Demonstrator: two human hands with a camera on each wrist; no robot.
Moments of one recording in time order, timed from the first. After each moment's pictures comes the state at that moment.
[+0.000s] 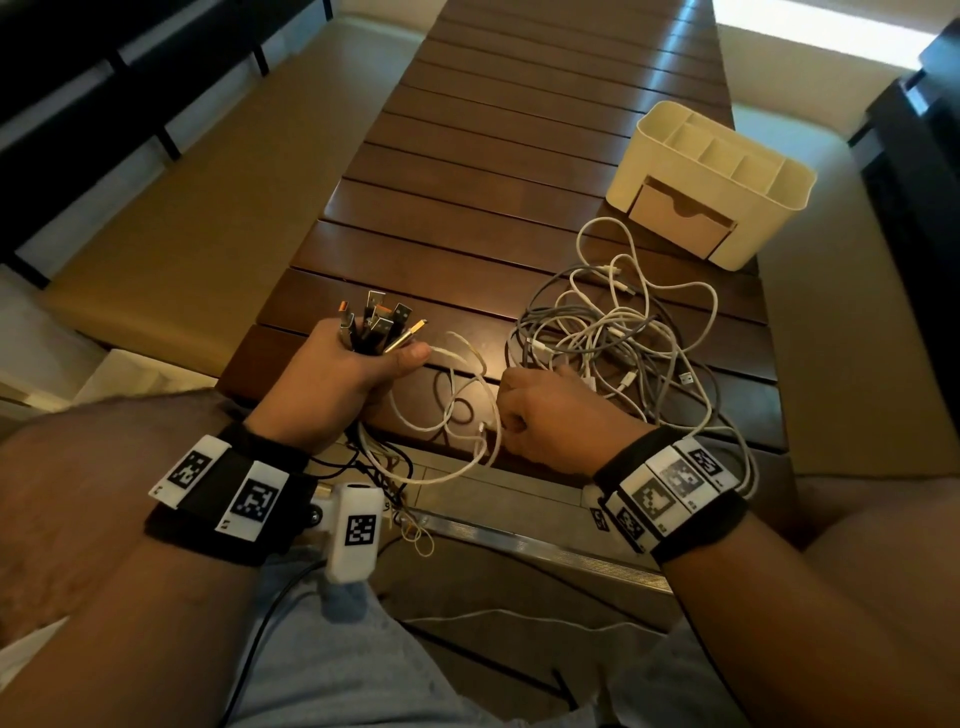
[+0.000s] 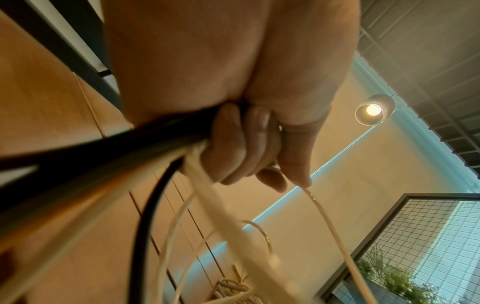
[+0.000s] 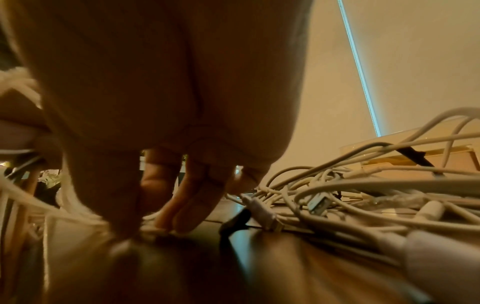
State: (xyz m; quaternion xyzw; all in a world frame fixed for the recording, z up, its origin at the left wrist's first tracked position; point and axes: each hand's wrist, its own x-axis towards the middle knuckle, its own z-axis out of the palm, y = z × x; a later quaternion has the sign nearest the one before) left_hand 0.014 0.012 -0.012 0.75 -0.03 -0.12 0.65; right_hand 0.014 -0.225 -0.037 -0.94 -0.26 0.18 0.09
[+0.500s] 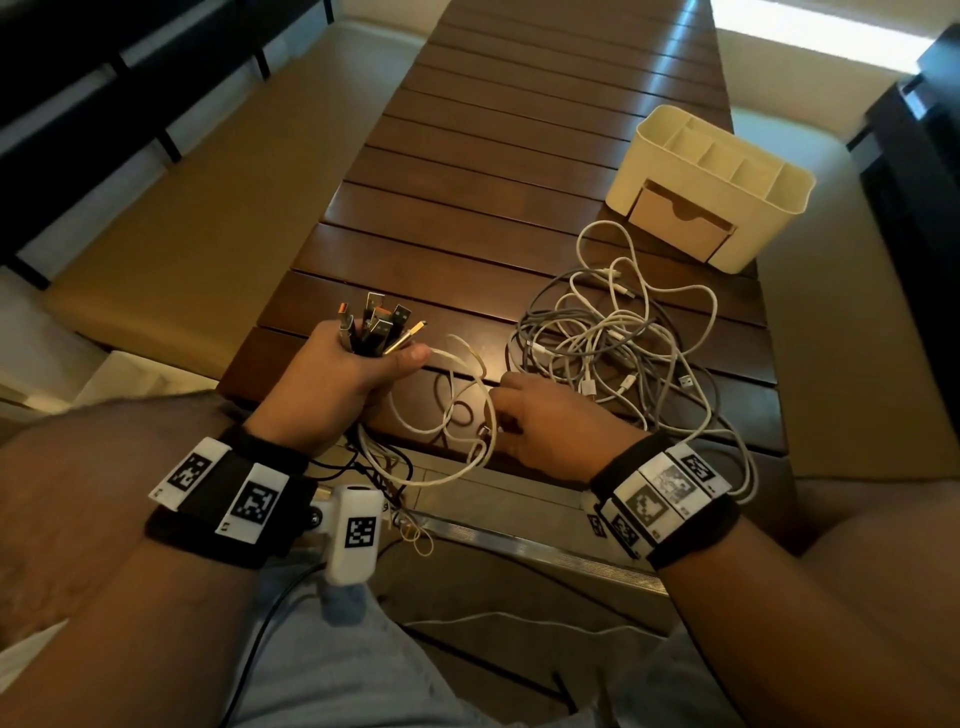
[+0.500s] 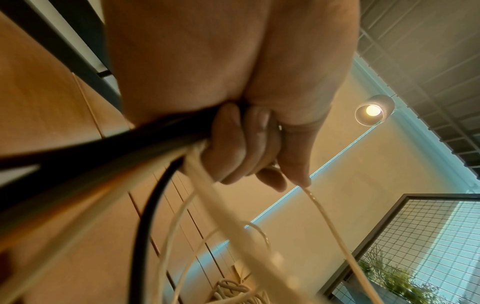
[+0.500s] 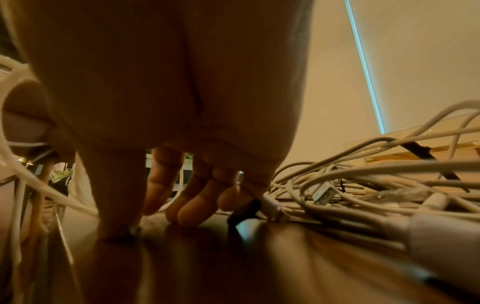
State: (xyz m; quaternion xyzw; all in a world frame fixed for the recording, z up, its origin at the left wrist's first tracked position) left_hand 0.012 0.011 -0.010 0.75 -0.03 -0.12 0.65; right_hand 0.011 -0.223 -0.043 -0.94 -0.26 0.18 0.14
